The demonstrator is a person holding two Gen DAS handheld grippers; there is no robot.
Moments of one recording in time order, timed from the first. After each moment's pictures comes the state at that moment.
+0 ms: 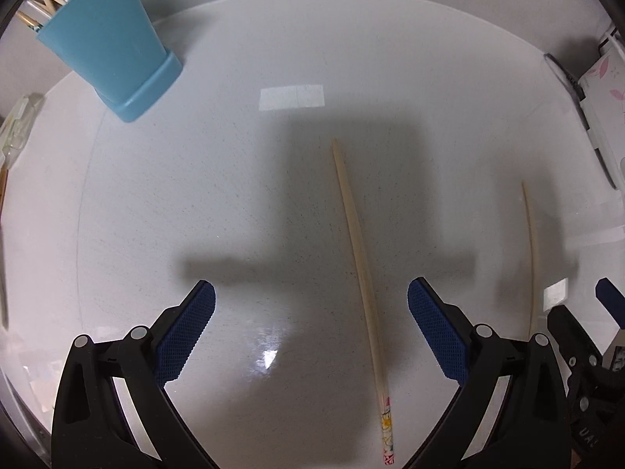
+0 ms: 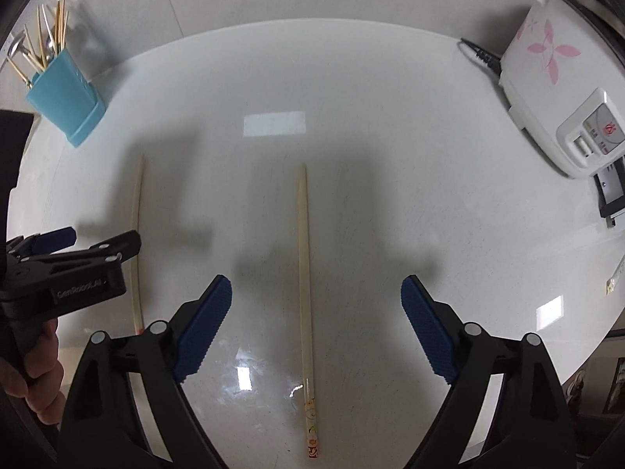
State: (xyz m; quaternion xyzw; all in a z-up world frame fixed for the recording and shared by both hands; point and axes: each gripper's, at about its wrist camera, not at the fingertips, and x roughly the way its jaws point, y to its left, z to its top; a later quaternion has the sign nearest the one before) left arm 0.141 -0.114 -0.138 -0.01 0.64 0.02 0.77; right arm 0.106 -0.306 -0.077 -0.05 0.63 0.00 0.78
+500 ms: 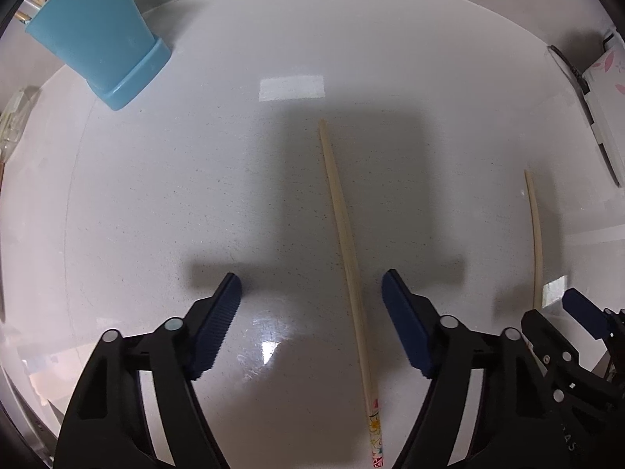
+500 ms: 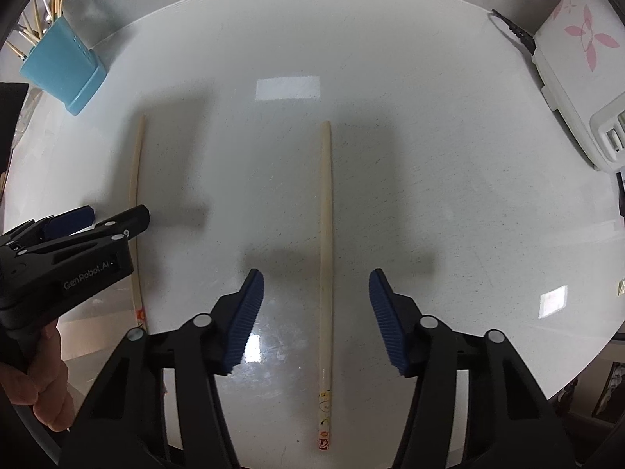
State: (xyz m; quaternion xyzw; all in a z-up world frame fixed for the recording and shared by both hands) left arm 0.139 -0.123 -0.146 -0.01 0.65 0.02 0.76; right arm 0.115 -0.293 -0.096 -0.05 0.68 0.03 0.73
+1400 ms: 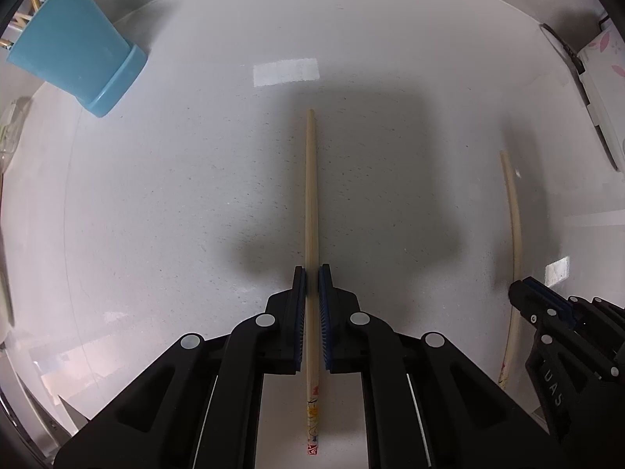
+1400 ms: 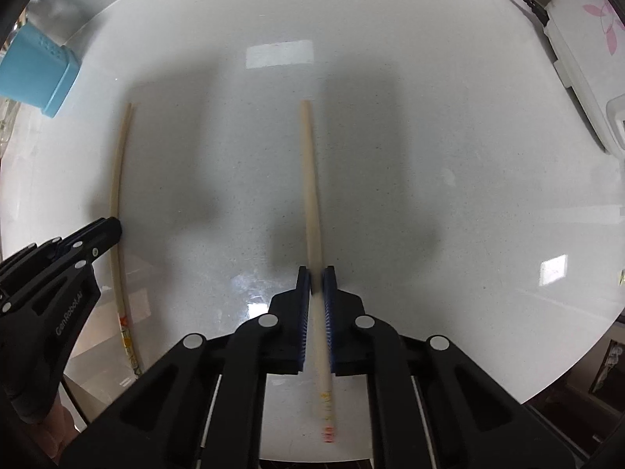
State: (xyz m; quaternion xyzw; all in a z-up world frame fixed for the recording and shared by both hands) left arm 0.162 -0.151 -0.134 0.00 0.68 0.02 0.73; right arm 0.149 -0.296 -0.113 -0.03 0.73 0.01 0.68
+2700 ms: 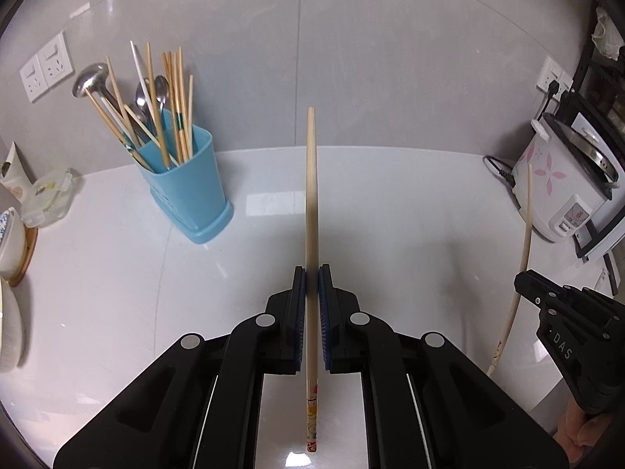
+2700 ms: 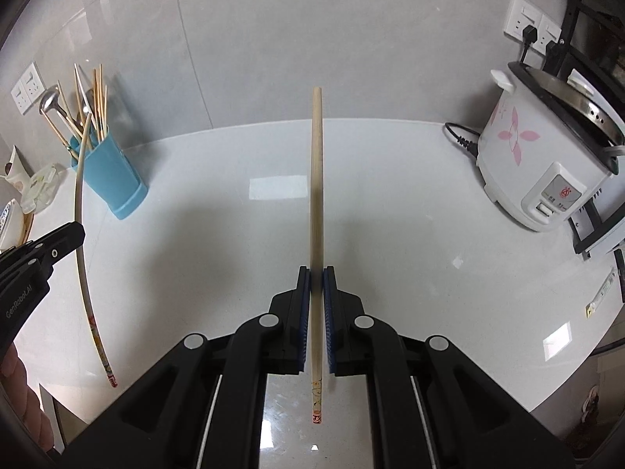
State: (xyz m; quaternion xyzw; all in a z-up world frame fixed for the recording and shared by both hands) left arm 0.101 -0.085 0.019 -0.03 0.46 -0.01 0.89; right arm 0.113 -0.275 0.030 -0.03 0.52 0.00 0.85
